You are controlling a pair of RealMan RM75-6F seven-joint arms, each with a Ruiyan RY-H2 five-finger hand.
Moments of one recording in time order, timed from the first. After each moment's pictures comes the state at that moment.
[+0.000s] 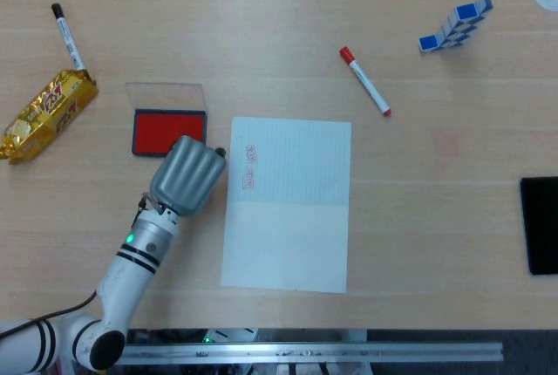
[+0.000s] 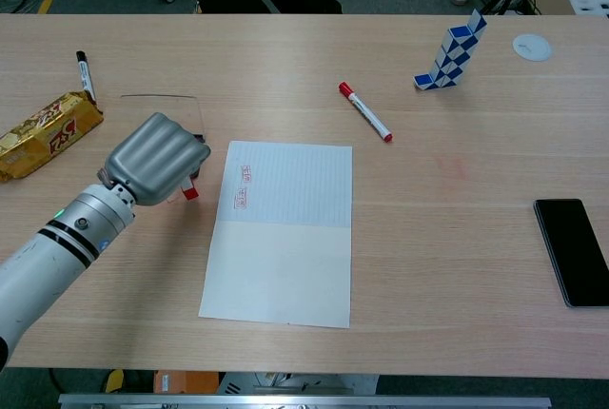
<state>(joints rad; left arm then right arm) -0.54 -1.73 0.04 -1.45 1.29 1.22 1.06 0.07 -1.05 0.11 -1.53 -1.38 1.40 0.07</state>
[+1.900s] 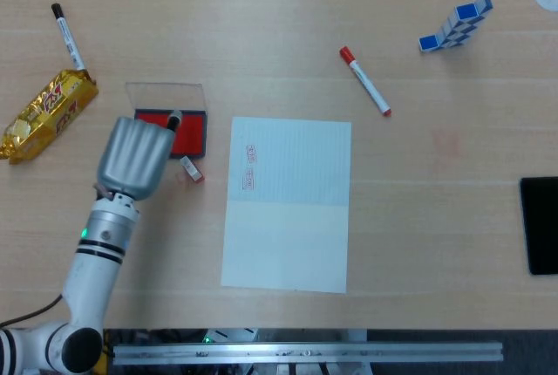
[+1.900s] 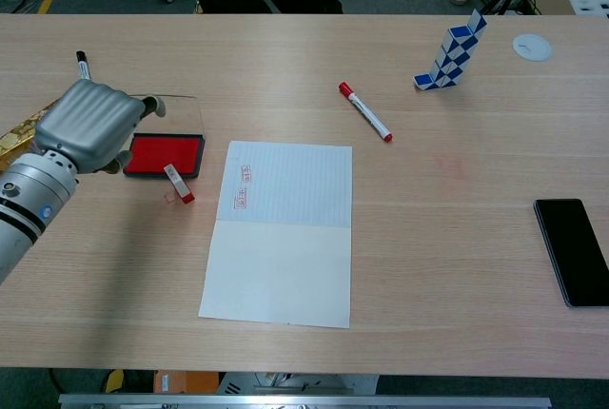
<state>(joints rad) -0.44 -1.55 -0.10 -1.71 1.15 1.26 1.00 0.11 -0.99 0.11 -1.59 -1.41 1.38 0.06</state>
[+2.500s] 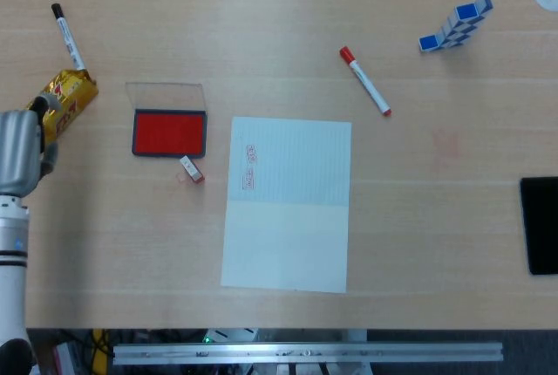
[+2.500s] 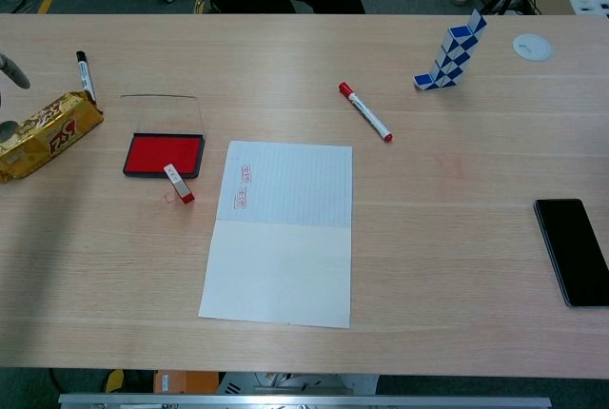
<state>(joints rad) -0.28 -1.34 -0.14 -1.69 1.16 1.38 0.48 0.18 -1.03 0.08 -1.59 -1.51 1.33 0.06</state>
